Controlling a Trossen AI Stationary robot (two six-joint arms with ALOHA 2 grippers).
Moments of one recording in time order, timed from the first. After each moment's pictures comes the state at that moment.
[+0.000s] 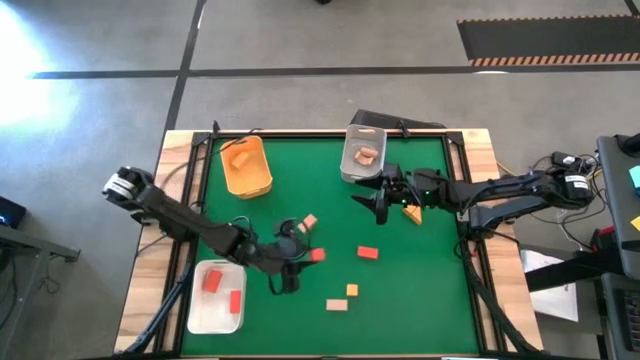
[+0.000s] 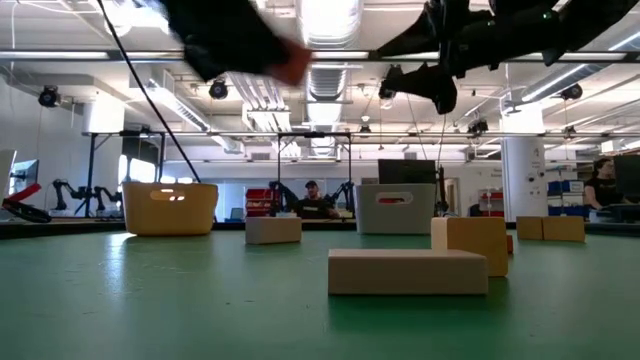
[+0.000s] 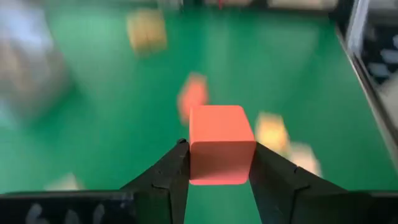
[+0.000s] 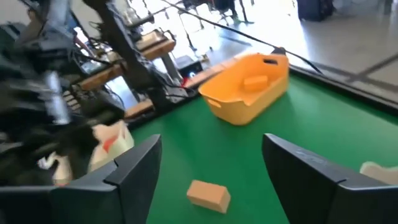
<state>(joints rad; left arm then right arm) -0.42 1.49 0.95 -0.05 -0.45 -0.38 -0.10 1.18 0.57 0.45 0.06 0.39</state>
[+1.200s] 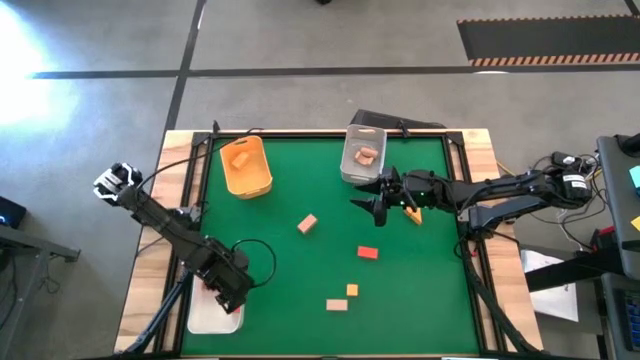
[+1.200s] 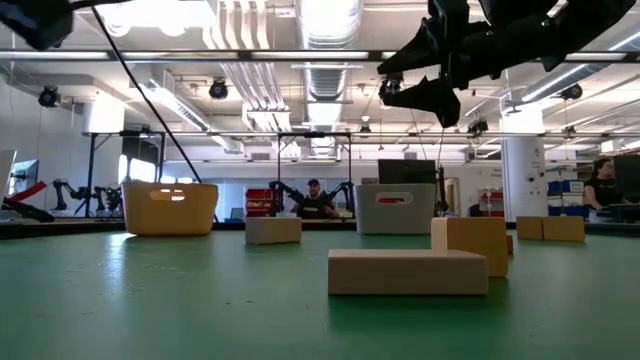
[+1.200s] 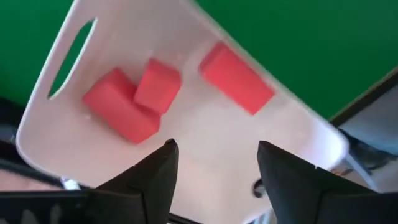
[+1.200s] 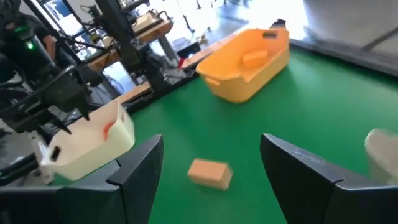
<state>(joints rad) -0.64 1.40 1.07 -1.11 0.28 -1.35 -0.10 1.19 0.57 0.39 0.03 0.45</state>
